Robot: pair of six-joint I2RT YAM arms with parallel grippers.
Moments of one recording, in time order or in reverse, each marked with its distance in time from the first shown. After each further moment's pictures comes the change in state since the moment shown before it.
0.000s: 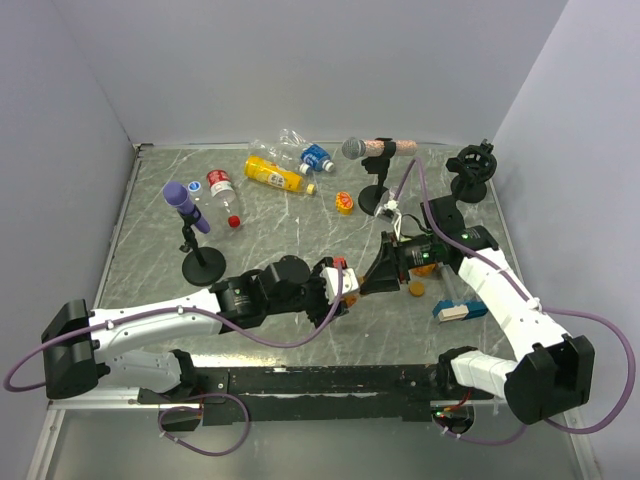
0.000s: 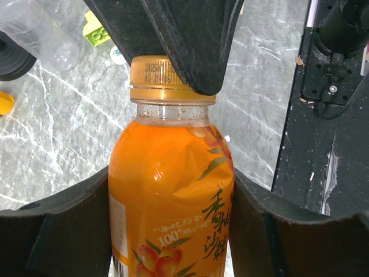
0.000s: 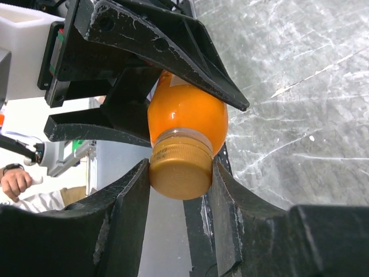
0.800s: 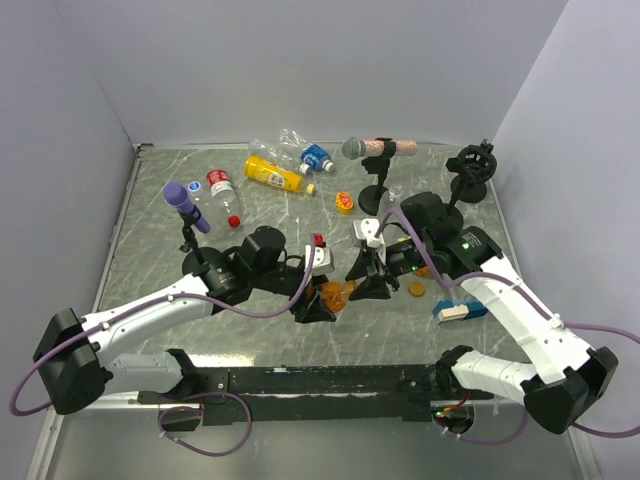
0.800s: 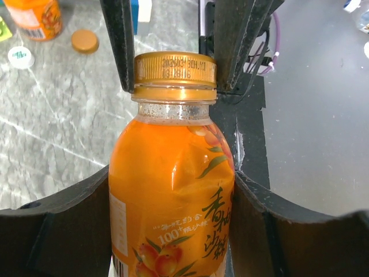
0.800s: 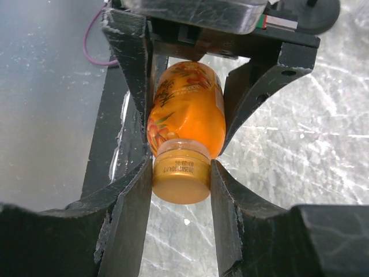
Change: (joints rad) left arm 0.267 -0.028 -0.010 -0.038 0.639 -0.094; right arm 0.281 -0.071 0.177 -0.079 0.243 -0.493
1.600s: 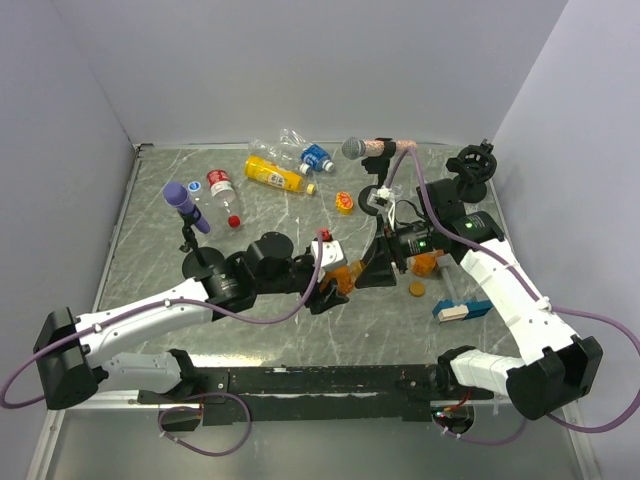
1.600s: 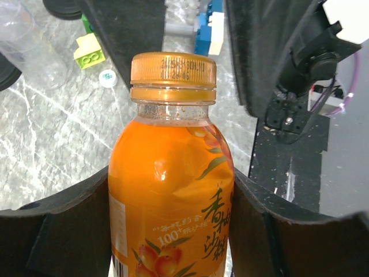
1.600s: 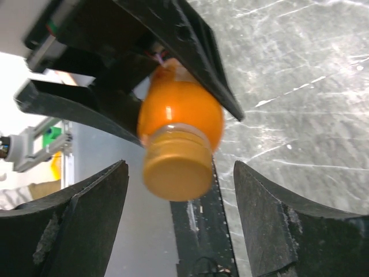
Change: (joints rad) left arm -0.129 -0.012 0.062 0.027 -0.402 -0.019; right arm -0.210 0.097 0.025 -0.028 -0.119 0.463
